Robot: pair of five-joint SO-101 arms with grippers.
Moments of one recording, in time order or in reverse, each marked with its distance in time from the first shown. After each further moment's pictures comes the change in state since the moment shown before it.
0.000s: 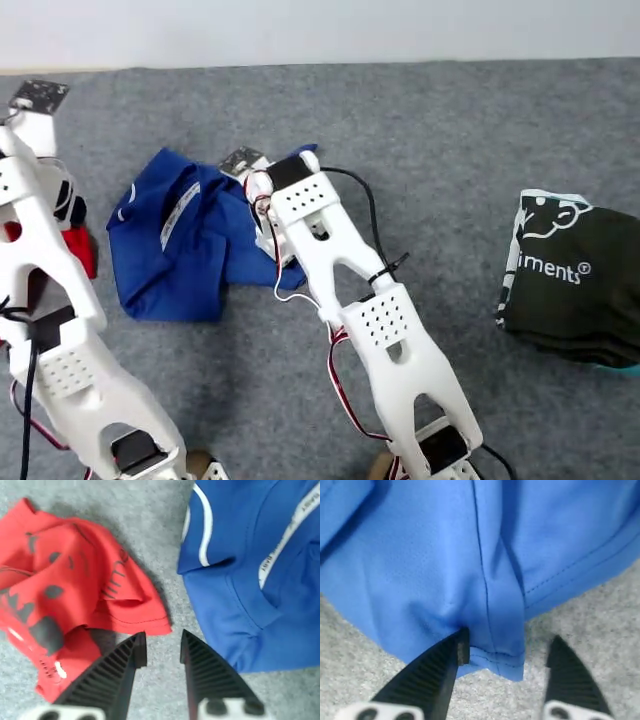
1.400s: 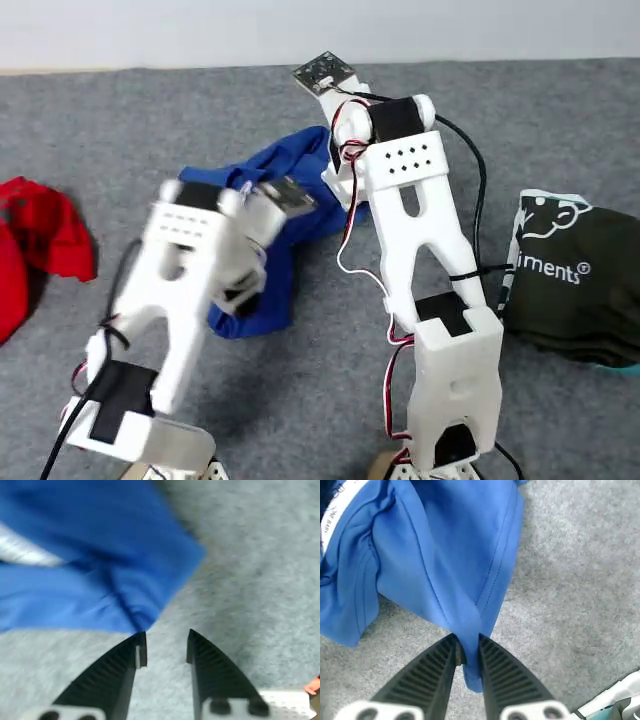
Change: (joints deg) left arm 43.1 -27.8 54.1 -6.0 0.2; right arm 14.0 -35.9 19.2 0.1 3.5
